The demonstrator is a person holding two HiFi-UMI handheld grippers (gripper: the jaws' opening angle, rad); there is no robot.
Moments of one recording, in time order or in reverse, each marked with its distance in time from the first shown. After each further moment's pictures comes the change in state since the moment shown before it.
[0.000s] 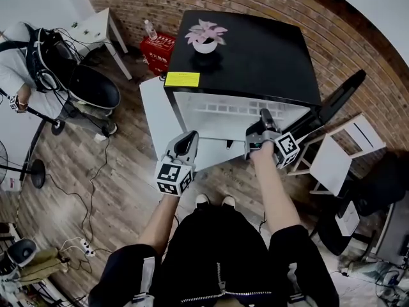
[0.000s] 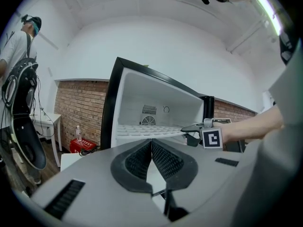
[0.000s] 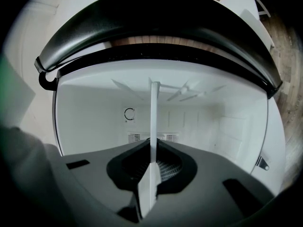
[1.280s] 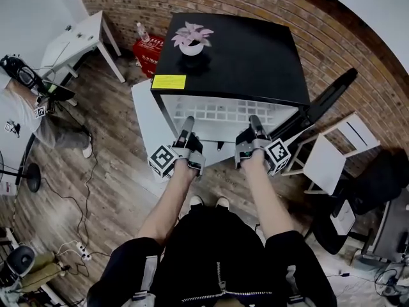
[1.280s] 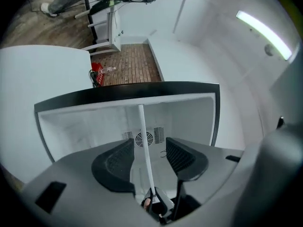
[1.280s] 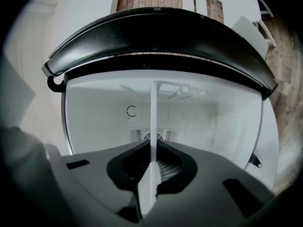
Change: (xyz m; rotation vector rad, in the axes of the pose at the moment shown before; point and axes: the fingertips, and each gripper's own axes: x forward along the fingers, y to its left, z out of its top) left arm 0.056 0.033 -0.014 -1.268 -0.344 -0.112; right arm -0.020 0.001 -0.009 -0.006 0.052 0.007
